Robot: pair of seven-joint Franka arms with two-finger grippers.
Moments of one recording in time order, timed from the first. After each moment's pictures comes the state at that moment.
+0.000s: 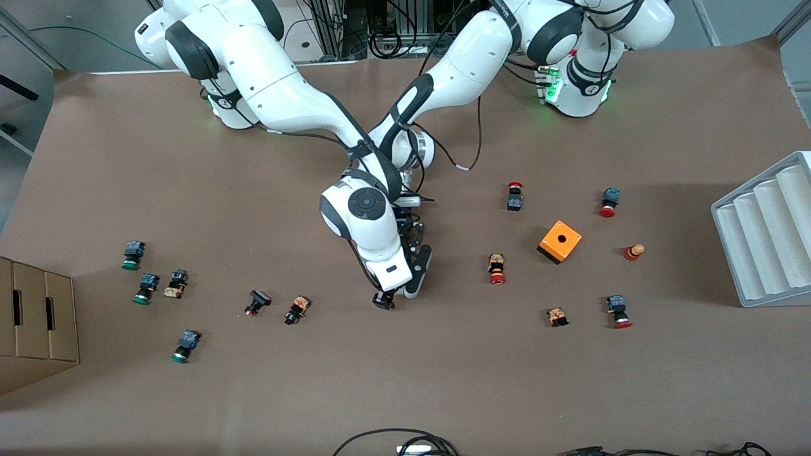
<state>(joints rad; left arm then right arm) -1.03 0.96 -0.04 -1.62 1.81 2.11 -2.57 0.78 0.84 -0.15 -1.44 -0.03 2.54 -0.49</state>
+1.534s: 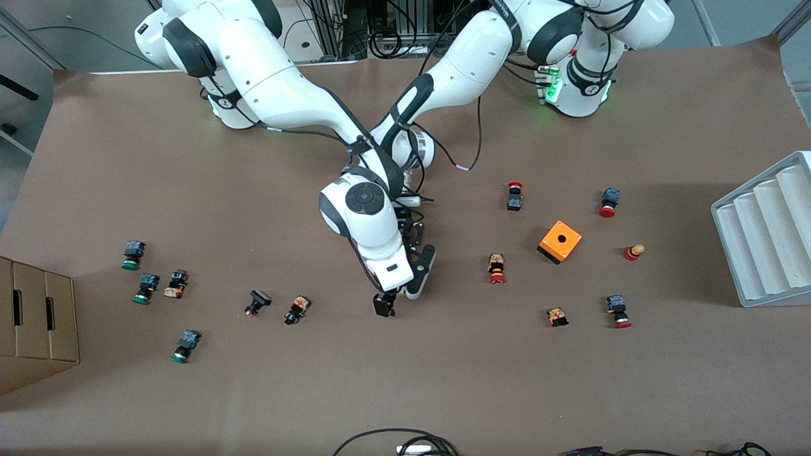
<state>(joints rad) -1.03 0.96 -0.04 -1.62 1.81 2.11 -2.57 0.78 0.81 -0.15 -1.41 -0.02 2.53 -0.47</state>
